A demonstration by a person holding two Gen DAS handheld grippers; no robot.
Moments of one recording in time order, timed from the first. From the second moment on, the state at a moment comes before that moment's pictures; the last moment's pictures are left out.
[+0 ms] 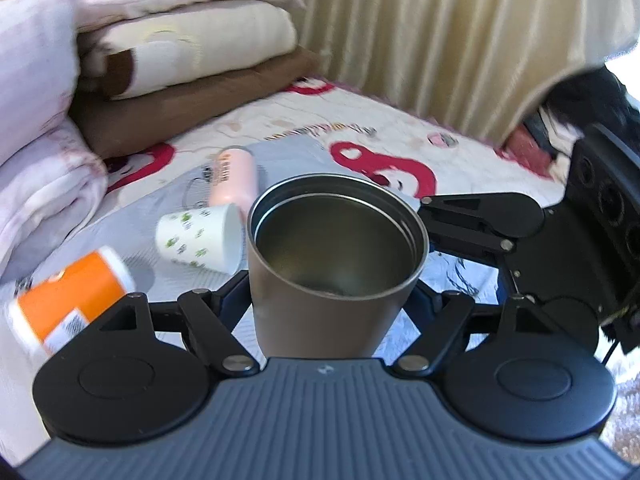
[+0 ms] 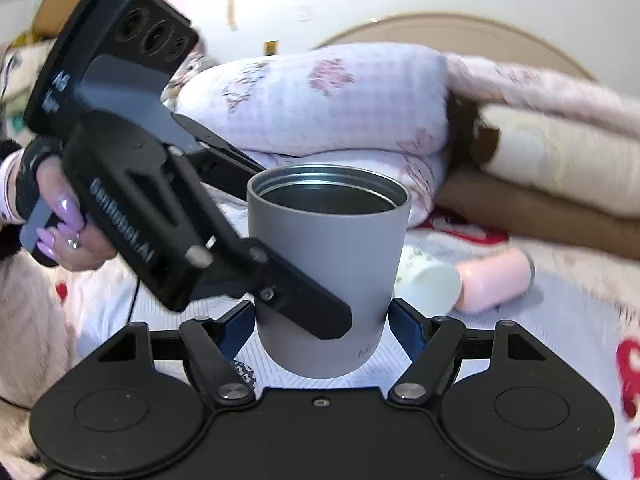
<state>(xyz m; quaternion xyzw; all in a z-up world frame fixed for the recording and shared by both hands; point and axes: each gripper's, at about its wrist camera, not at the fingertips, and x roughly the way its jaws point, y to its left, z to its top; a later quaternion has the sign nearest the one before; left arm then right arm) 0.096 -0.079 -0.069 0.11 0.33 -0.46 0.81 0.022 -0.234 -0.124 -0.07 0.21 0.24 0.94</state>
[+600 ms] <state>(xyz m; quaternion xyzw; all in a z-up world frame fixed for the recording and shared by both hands) 0.123 -0.059 -0.124 0.11 0.33 -0.39 0.85 0.072 -0.194 -0.154 -0.17 0.25 0.27 0.92</state>
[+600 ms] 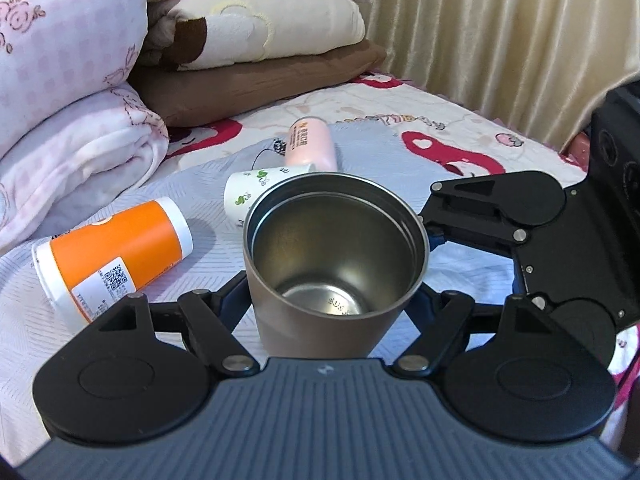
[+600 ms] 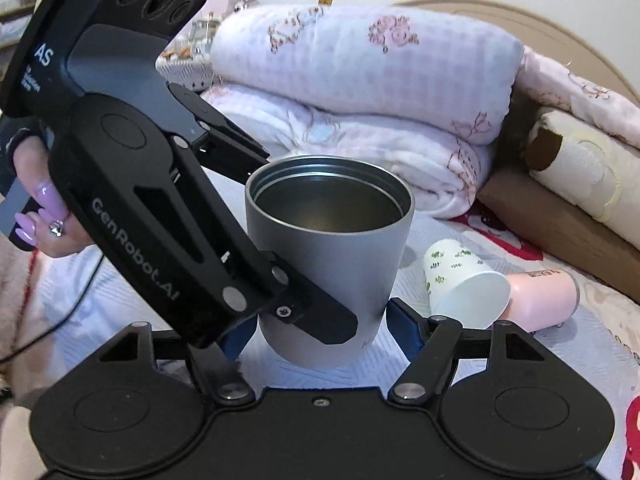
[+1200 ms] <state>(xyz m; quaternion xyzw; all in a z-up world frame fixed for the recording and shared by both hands) 0.157 -0.072 -0.145 0.09 0.37 -0.39 0.84 0.097 -0.206 -0.171 -0.12 0.29 0.25 0.91</state>
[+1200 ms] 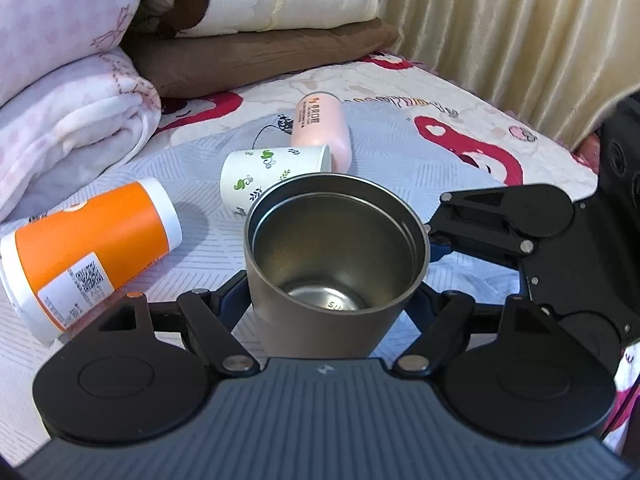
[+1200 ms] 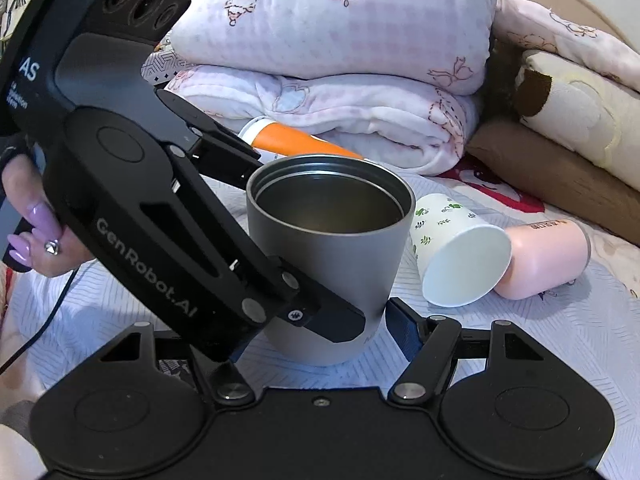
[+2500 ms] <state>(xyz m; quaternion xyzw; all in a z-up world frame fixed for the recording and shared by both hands) 0.013 -0.030 0.003 0.08 0.42 -0.16 0.89 -0.034 -0.212 -0.045 -0.05 0.28 0.11 0.95</state>
